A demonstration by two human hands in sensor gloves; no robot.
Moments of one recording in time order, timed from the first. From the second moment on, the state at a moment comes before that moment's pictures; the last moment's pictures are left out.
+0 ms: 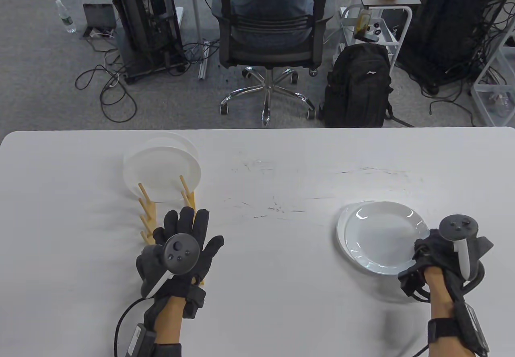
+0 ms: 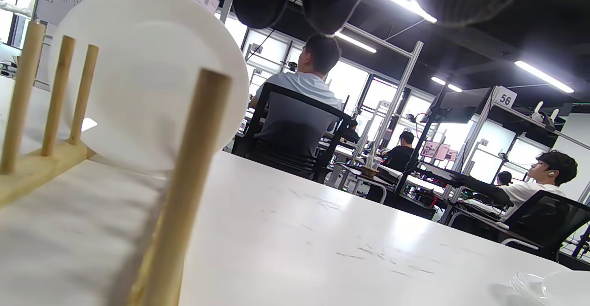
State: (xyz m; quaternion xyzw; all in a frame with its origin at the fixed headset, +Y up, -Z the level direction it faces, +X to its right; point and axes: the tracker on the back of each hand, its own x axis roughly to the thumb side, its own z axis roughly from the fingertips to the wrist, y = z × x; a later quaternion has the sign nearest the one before) left_hand -0.183 -0.678 -0.285 0.05 -0.04 0.19 0.98; right_hand 0.376 -0.696 -0.321 -0.33 -0.01 0.89 0.30
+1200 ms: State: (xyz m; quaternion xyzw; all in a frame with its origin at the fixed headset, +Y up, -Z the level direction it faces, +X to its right) left_hand -0.133 -0.716 -0.285 -0.18 -0.07 0.74 0.64; right_hand 0.209 -0.683 -0.298 0.10 0.13 0.71 0.68
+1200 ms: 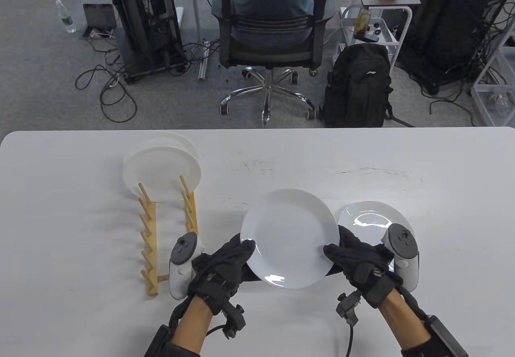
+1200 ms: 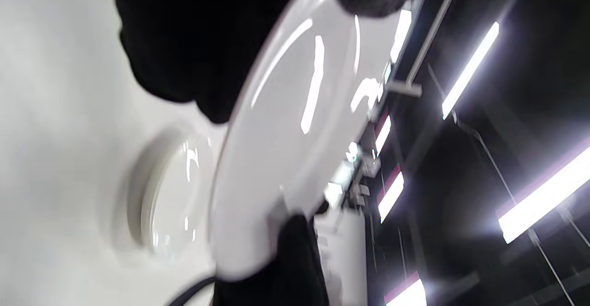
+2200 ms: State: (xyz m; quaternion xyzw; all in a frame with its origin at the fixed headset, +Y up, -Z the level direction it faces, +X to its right) left_hand -0.249 -0.612 -0.424 0.15 -0.01 -0.06 0.99; right_hand 0.273 -0.697 -0.321 -0.01 0.08 0.95 0.31
